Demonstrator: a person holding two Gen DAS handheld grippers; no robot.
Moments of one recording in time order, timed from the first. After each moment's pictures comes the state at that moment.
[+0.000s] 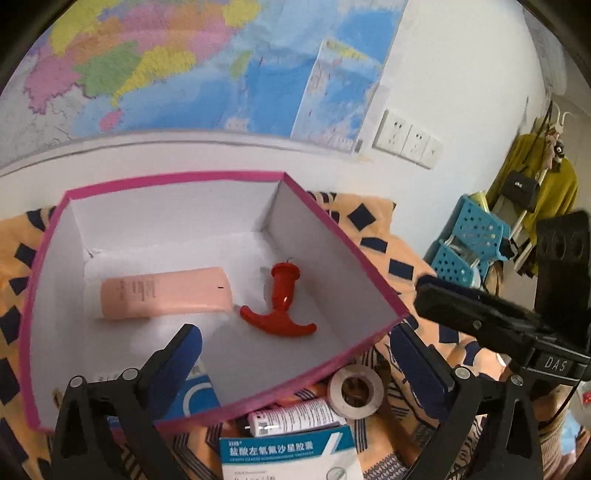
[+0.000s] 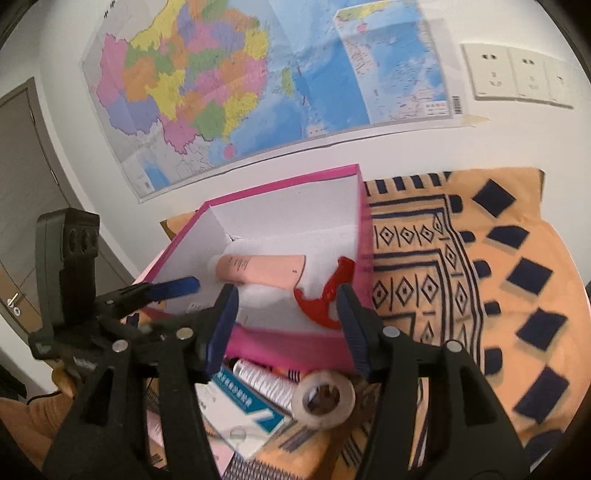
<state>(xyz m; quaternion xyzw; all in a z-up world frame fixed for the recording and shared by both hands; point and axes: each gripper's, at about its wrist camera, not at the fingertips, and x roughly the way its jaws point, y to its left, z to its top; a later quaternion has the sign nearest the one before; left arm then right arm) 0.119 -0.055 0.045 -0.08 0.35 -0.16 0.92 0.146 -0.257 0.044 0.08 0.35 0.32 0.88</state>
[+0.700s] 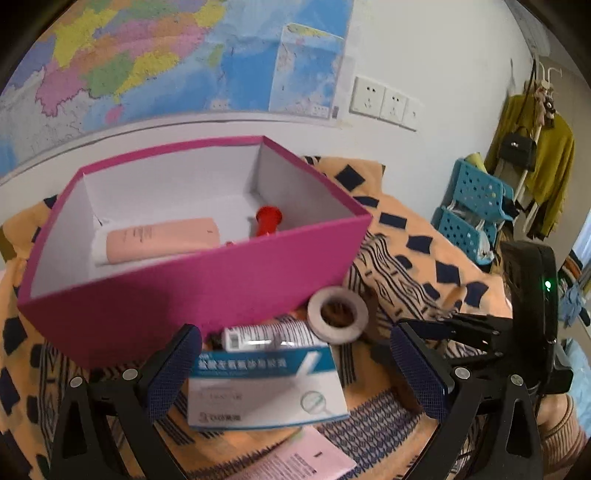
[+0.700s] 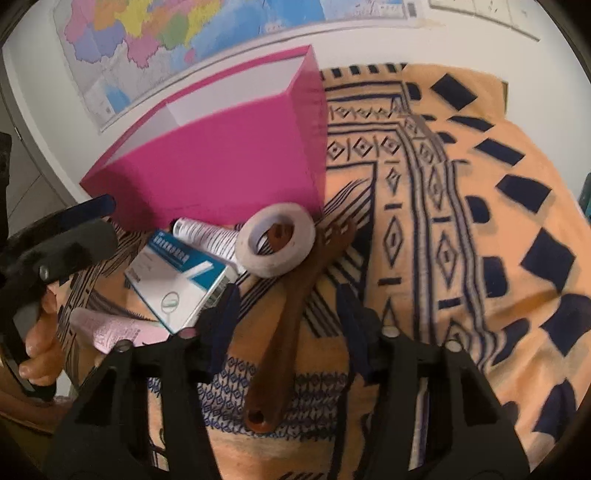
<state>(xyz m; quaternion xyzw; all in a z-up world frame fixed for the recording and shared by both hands) 0.052 -0.092 0.008 -0.02 0.36 -0.15 0.92 0.090 -0.271 -0.052 0.02 0.45 0.25 0.85</state>
